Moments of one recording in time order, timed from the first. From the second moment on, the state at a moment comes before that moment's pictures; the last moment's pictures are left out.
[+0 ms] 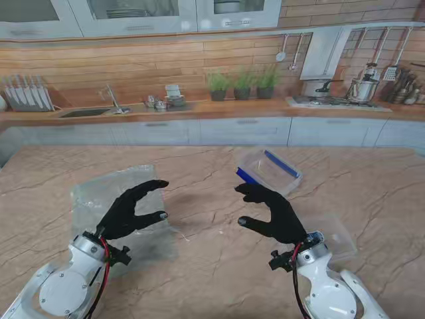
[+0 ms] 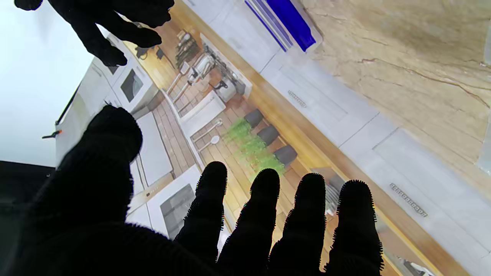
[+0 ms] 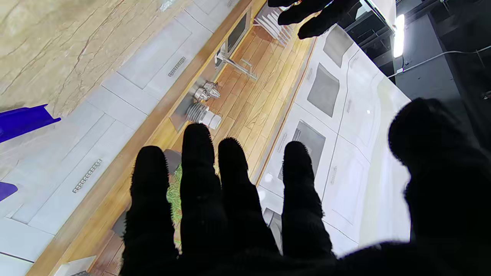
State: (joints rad) left arm 1.78 -1.13 -1.40 -1.72 0.35 -0.46 0.05; right arm -1.81 -1.15 1.31 -1.73 -0.35 -0.49 -0.19; left_hand 0.69 -0.45 0.31 -0.05 0.46 0.13 0.27 0.35 0.53 0.28 0.12 0.33 0.35 0.36 0.22 0.41 0.09 0.37 0.51 0.45; right_hand 0.37 -0.57 0.62 -0.06 0.46 -0.10 0.48 0.54 0.62 0.19 0.41 0.33 0.67 0.15 0.29 0.49 0.29 0.25 0.63 0.69
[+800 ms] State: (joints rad) left arm 1.81 -1.13 -1.45 -1.78 0.57 -0.31 0.04; right arm -1.81 -1.15 1.31 -1.74 -0.37 -0.45 -0.19; left_hand 0.67 -0.44 0.23 -0.05 0.47 0.13 0.26 0.35 0.47 0.29 0.07 0.30 0.29 0.35 0.17 0.37 0.06 0.37 0.44 0.45; right_hand 0.37 -0.57 0.62 -0.06 0.46 -0.10 0.48 0.53 0.62 0.19 0.40 0.33 0.67 0.15 0.29 0.49 0.28 0.25 0.63 0.71
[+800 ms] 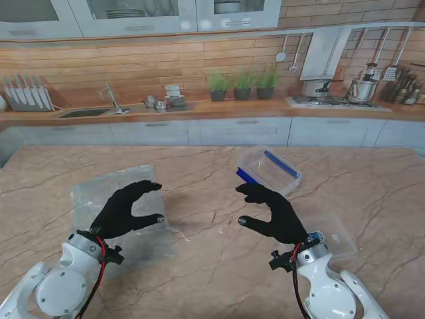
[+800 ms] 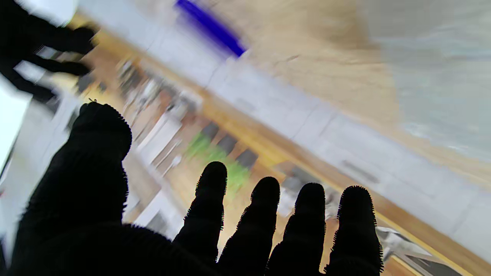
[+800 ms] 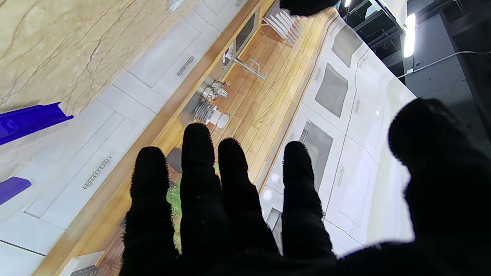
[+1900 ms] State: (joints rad) left arm 1.61 -1.03 -1.43 -1.59 1.00 0.08 -0.34; right arm -1.78 -1.15 1.28 -1.73 -0.34 -0.39 -0.17; left_hand 0.72 -0.40 0.29 -0.05 0.26 0.13 0.23 0.25 0.21 0.26 0.07 0.19 0.08 0.28 0.11 0.25 0.01 0.20 0.09 0.35; right_hand 0.37 -0.57 0.62 -0.06 0.46 -0.10 0.48 0.53 0.62 0.19 0.40 0.33 0.67 0.15 0.29 0.50 0.28 0.25 0.63 0.72
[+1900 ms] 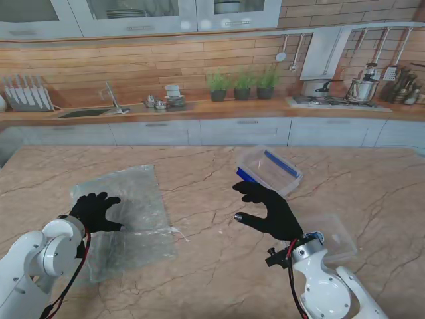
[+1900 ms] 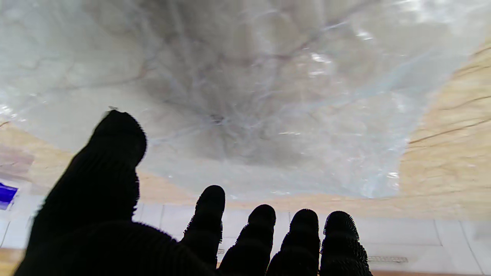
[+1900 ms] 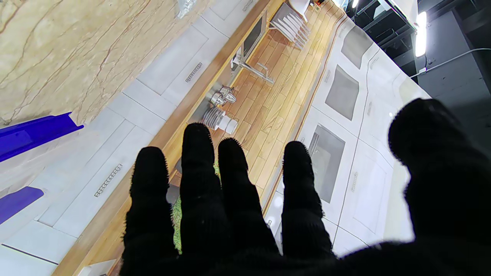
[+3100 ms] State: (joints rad) left arm 1.06 -1.01 -0.76 -1.25 0.60 0.26 -0.38; right arm -1.76 -1.16 1.26 -1.72 -0.30 -0.38 -0.17; left_hand 0.79 -0.28 0.46 -0.05 0.16 0.24 0.26 0.25 0.19 0.36 0.11 0.21 0.10 0.37 0.17 0.28 0.10 0.30 0.18 0.48; right_hand 0.35 -0.52 0.61 -0.06 0.46 -0.10 0.48 0.53 0.62 0.19 0.40 0.33 0.67 0.15 0.30 0.51 0.28 0.26 0.63 0.74
